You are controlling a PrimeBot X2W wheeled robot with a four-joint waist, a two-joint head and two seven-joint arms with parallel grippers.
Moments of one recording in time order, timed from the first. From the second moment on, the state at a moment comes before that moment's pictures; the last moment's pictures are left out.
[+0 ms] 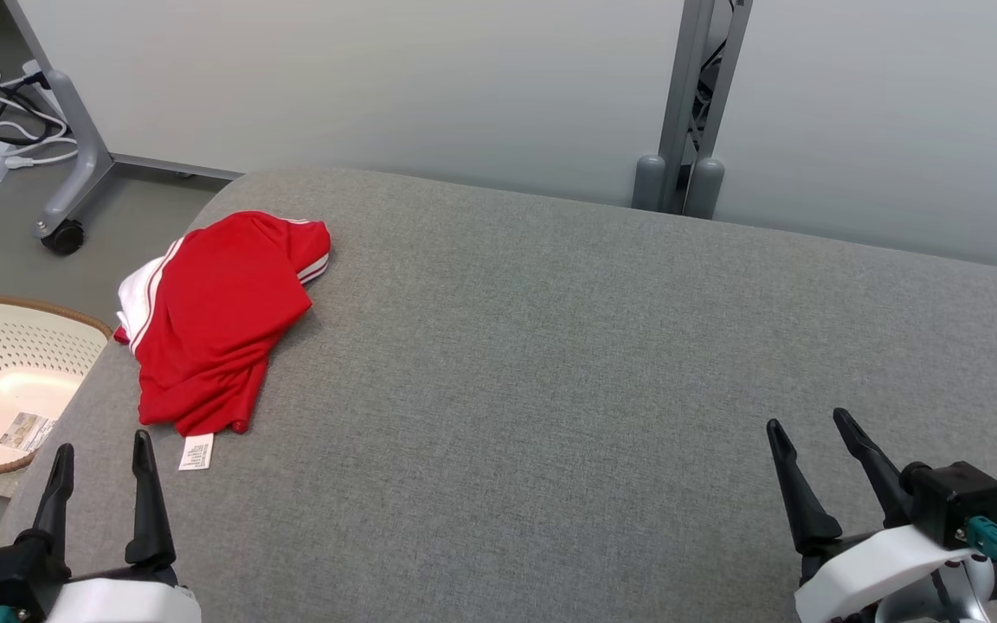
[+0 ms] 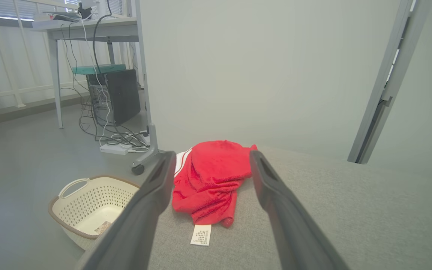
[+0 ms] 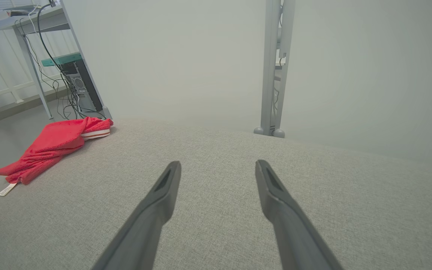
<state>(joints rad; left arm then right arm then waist) 0.07 0.22 0.00 0.10 -0.35 0.13 -0.26 0.00 -0.05 0.06 0.05 0.17 0.13 -0.01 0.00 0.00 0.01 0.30</state>
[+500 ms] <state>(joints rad) -0.29 0.30 0.05 -0.07 -0.35 0.18 -0.12 -0.03 -0.05 0.06 0.01 0.15 0.13 0.01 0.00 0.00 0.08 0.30</state>
